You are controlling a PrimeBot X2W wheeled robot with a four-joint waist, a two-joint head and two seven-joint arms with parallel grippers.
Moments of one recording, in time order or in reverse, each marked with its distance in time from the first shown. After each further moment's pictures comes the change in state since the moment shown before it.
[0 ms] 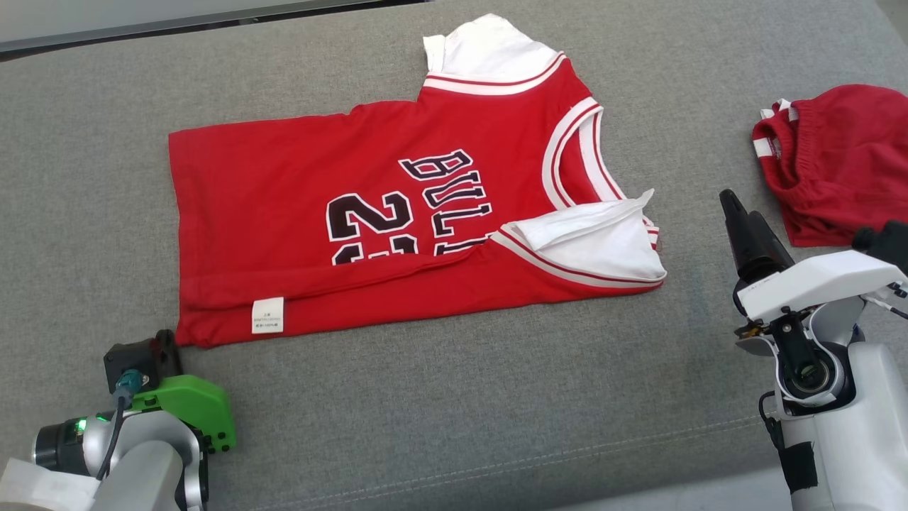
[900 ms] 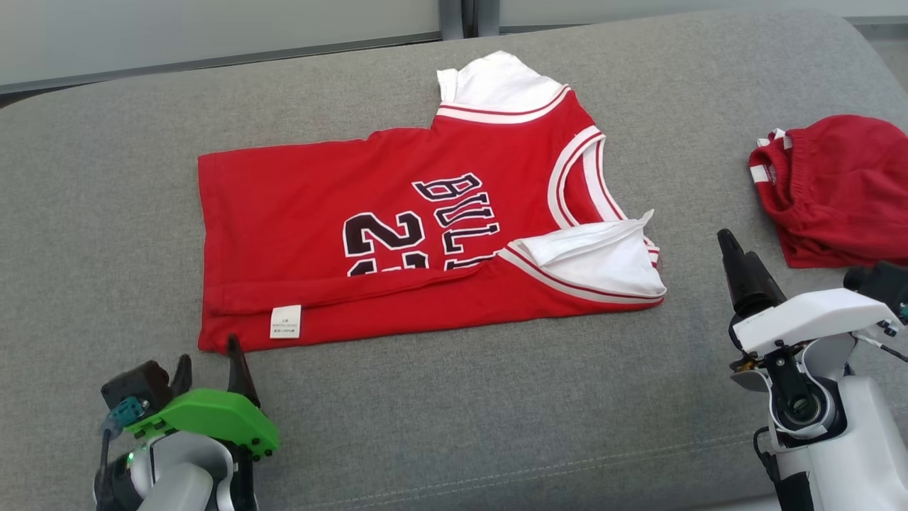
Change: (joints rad) left arm 0.160 -0.056 0.120 -0.297 -0.160 0.000 0.060; right arm 0.059 0.000 0.011 0.043 0.032 0.000 -0.047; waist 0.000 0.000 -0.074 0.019
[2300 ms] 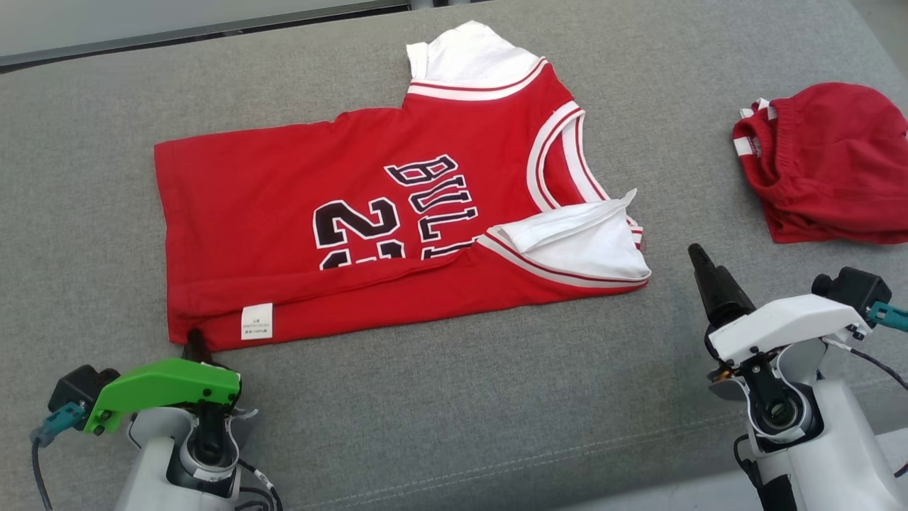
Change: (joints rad) left arm -0.074 -0.133 0.278 0.109 -0.387 -0.115 0.071; right arm -0.010 0.000 0.056 0.052 0.028 0.000 0.000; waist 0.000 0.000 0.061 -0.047
